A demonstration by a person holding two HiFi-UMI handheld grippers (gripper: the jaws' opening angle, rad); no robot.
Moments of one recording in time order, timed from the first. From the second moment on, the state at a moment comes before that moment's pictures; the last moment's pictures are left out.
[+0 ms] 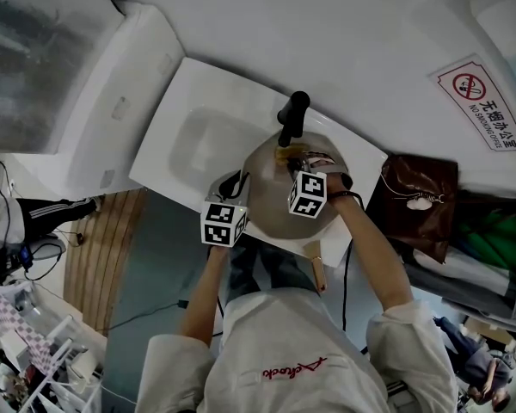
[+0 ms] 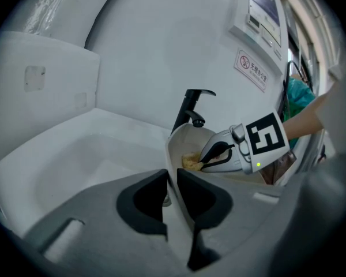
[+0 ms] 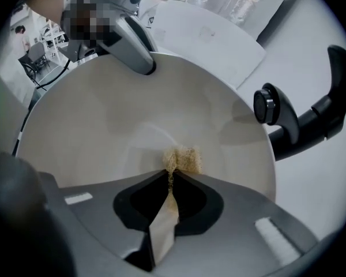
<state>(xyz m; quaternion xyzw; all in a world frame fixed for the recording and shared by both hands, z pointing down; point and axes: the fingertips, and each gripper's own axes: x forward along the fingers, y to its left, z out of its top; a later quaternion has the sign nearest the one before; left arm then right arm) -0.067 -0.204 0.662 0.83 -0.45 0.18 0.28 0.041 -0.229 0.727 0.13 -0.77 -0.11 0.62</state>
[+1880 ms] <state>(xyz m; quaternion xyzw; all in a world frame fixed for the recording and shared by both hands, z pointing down) -0.065 -0.208 0.669 0.83 -0.45 0.18 0.28 0.051 -0.090 0.741 -0.01 -0.77 -0.06 0.64</state>
